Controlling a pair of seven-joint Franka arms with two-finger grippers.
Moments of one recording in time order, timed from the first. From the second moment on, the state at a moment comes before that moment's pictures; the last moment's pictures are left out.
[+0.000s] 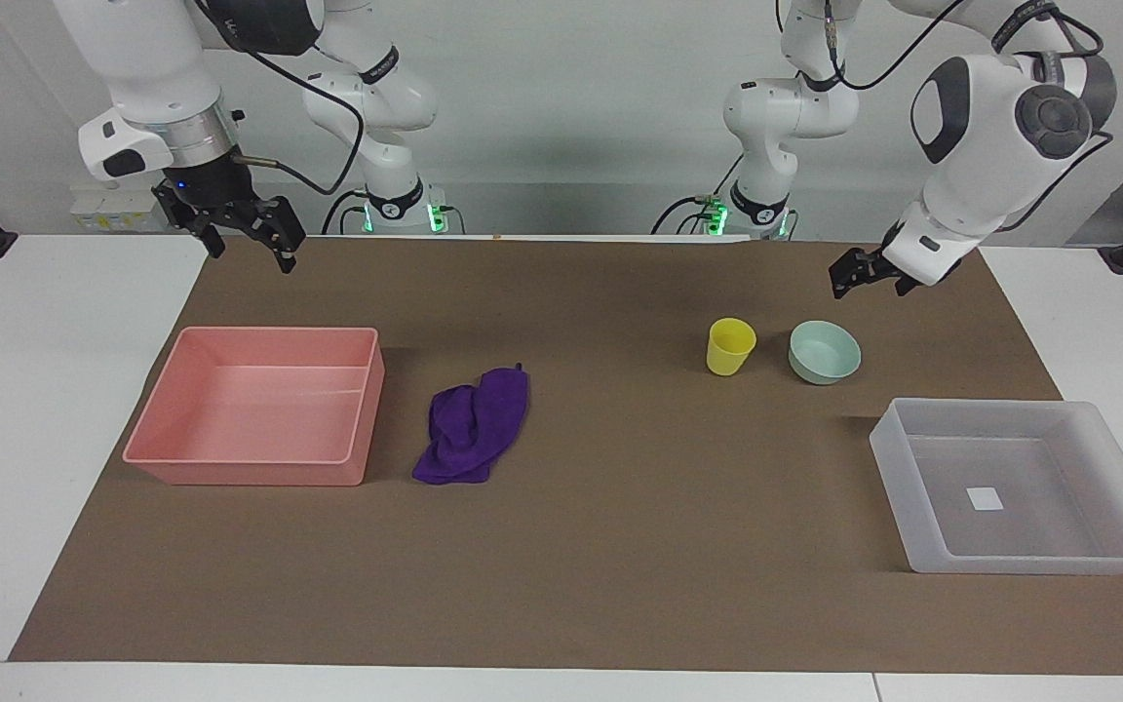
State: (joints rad) left arm -0.04 -0.08 -0.03 -1.96 -0.02 1.67 -0.06; right arm -0.03 -0.01 0.02 -1.57 -0.04 1.59 0.23
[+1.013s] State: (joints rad) left arm 0.08 -0.03 -0.02 -2.41 -0.02 2.21 0.05; right arm 0.11 0.26 0.03 -1.62 -0.04 2.02 0.32
